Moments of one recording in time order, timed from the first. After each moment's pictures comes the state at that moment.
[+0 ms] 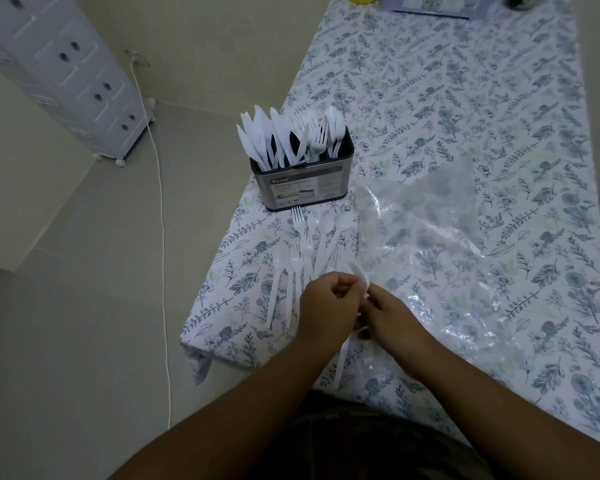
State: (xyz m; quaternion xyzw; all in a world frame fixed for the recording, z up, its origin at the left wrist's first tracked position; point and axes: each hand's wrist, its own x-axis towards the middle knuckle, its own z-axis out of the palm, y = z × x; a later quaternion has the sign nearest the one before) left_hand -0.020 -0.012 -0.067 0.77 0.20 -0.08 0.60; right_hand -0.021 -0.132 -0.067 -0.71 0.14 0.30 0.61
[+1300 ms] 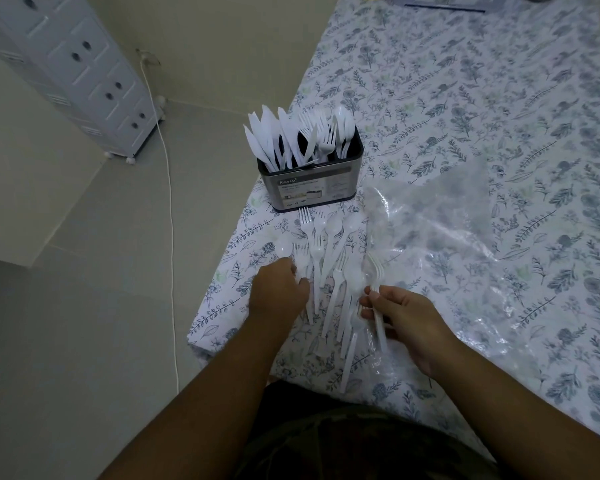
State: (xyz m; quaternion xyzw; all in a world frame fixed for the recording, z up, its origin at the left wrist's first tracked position) left_hand 0.013 0.073 -0.098 0.95 0.15 -0.07 0.25; right_hand -0.009 -0.146 -0.080 -0.63 0.27 0.28 0.67
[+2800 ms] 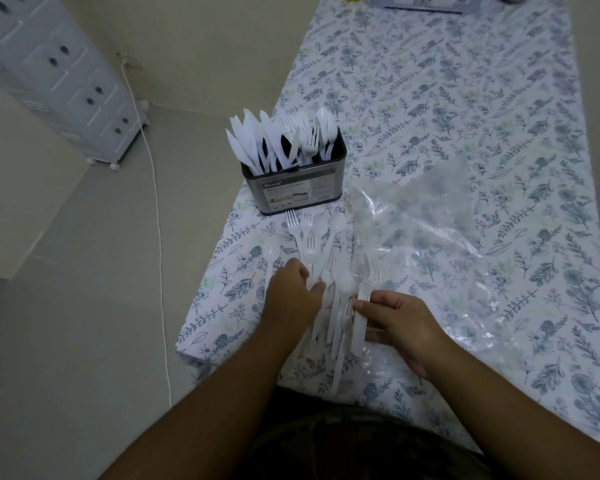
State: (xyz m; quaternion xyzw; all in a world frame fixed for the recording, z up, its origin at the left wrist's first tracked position) left_hand 0.008 0.035 -0.092 0.92 0.14 -0.07 0.36; right_hand -0.016 -0.151 -0.063 -0.59 0.25 0.29 0.71
